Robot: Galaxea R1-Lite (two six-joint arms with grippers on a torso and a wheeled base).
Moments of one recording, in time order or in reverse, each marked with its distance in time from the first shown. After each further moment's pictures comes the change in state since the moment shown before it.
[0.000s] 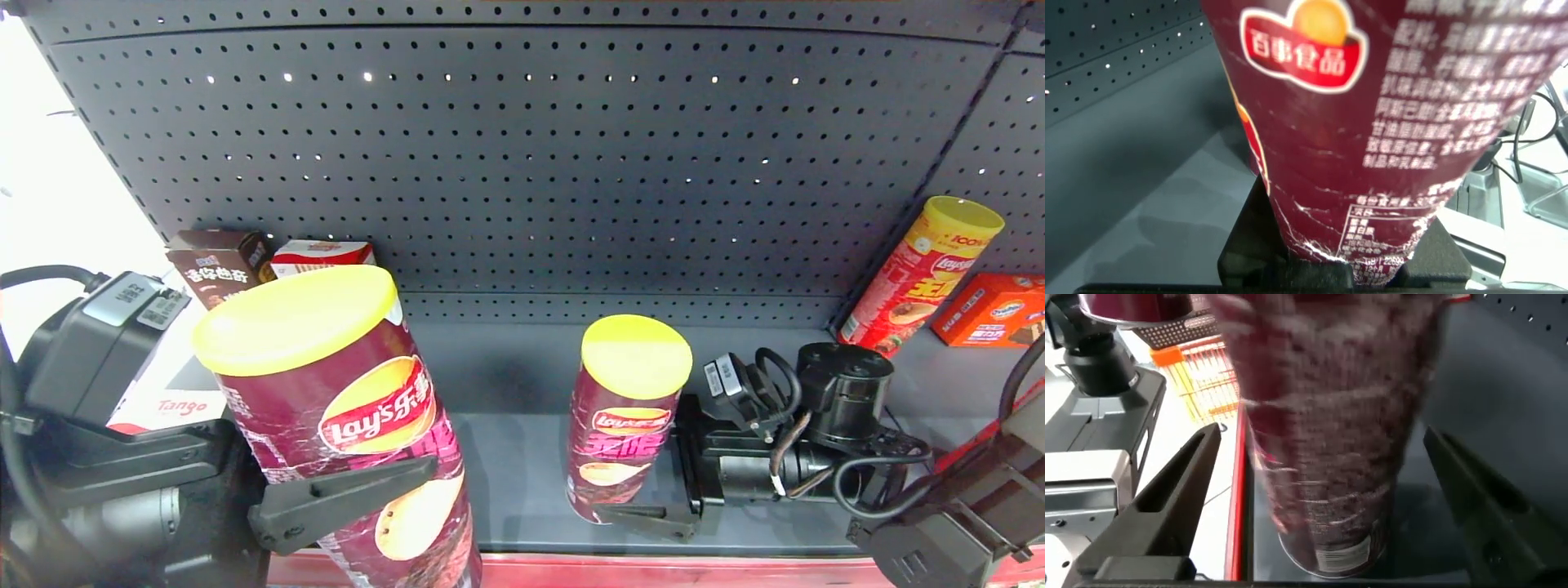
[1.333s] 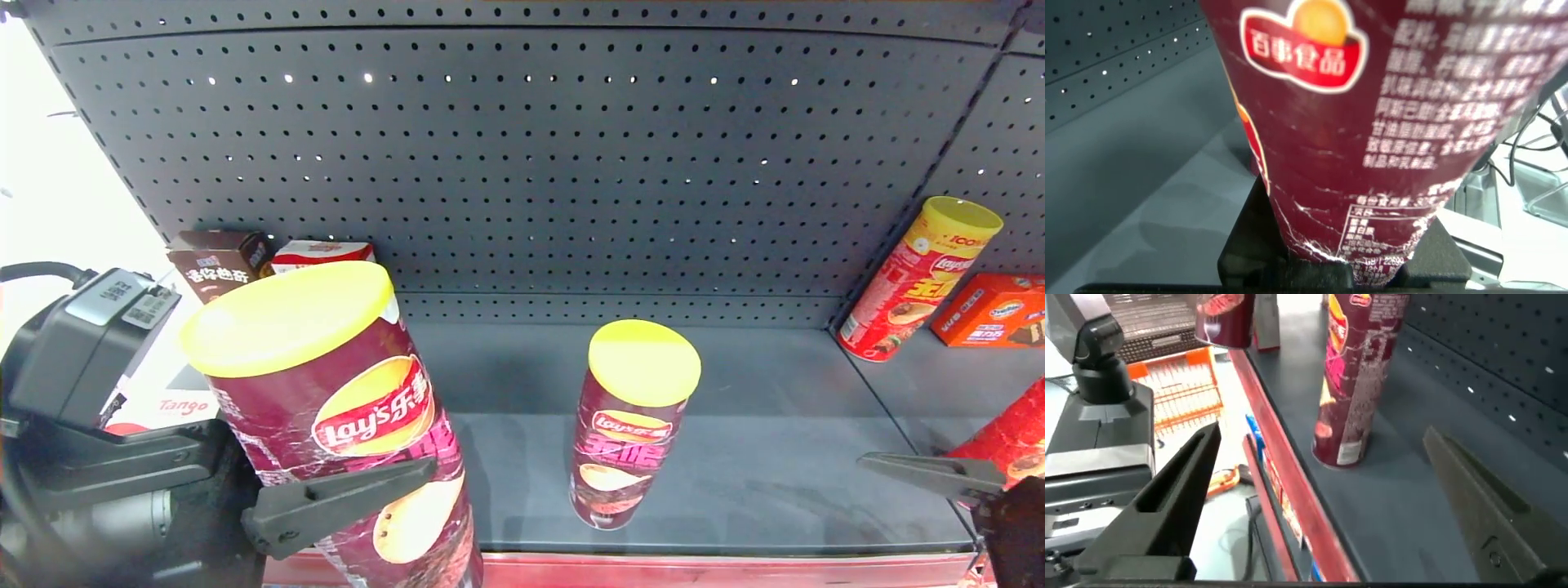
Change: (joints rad) left arm -0.009 -0.009 -0.004 0.001 -0.001 0.003; right arm -0.287 -0.847 0.504 0.198 -0.007 0.001
